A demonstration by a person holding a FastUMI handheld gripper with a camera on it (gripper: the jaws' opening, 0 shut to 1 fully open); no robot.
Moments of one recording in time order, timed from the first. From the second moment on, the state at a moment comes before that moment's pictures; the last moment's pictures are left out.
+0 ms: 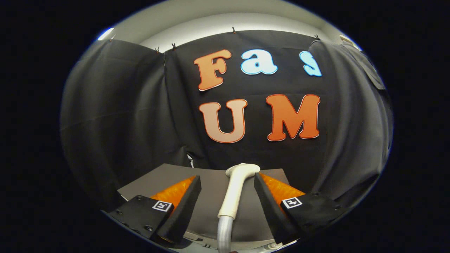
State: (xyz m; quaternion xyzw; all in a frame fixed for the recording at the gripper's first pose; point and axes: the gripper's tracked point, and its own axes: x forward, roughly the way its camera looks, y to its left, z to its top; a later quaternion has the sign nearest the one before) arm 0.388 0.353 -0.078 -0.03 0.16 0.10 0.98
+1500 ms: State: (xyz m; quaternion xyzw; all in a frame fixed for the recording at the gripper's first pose) arm 0.401 0.367 -0.162 -0.05 0.28 0.13 0.95
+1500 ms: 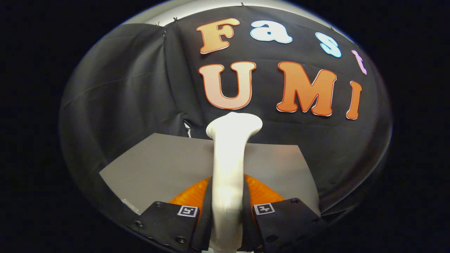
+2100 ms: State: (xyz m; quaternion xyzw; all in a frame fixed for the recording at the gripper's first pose) arm 0.269 0.352 0.002 -0.05 0.11 0.24 0.96
